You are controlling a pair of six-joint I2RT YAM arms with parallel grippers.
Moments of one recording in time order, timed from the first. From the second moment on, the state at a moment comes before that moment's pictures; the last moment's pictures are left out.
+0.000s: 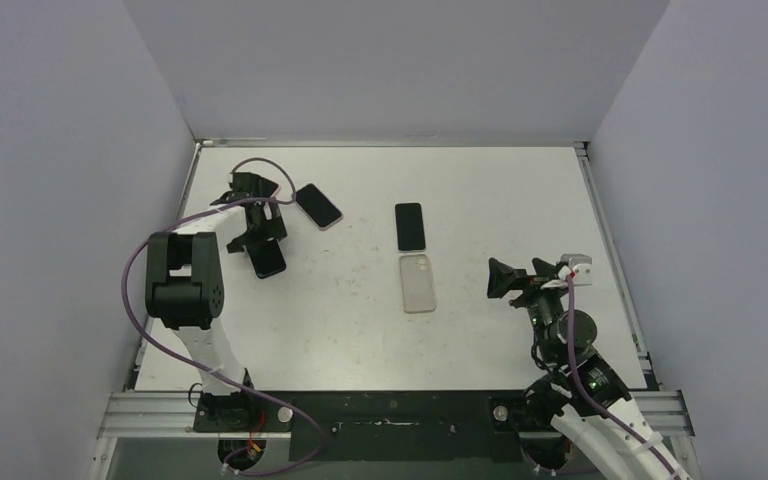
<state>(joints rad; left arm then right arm) -0.03 1.87 1.20 -0.41 -0.22 -0.33 0.57 0.23 0.34 -0.09 0.42 0.23</state>
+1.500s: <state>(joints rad) -0.33 1.56 0.75 0.00 0.18 -0.75 0.60 0.61 0.33 0.07 0.11 0.35</state>
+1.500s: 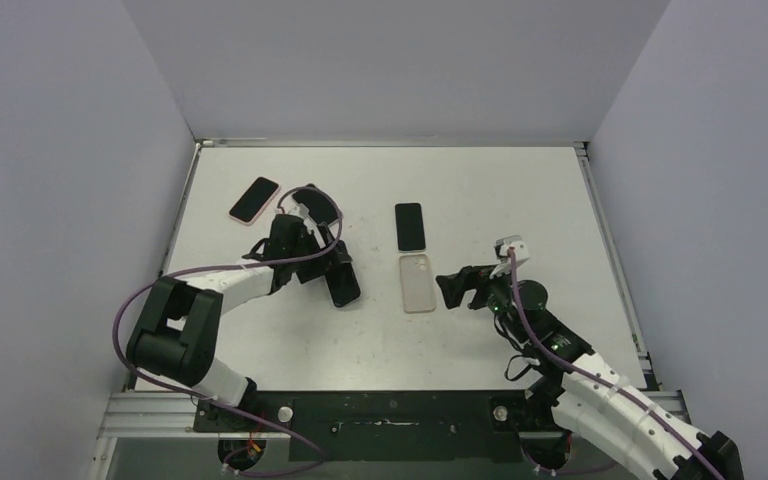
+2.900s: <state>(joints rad) -0.63 1.20 0.42 0.51 0.14 -1.00 1.06 1.30 0.55 0.45 0.27 0.42</state>
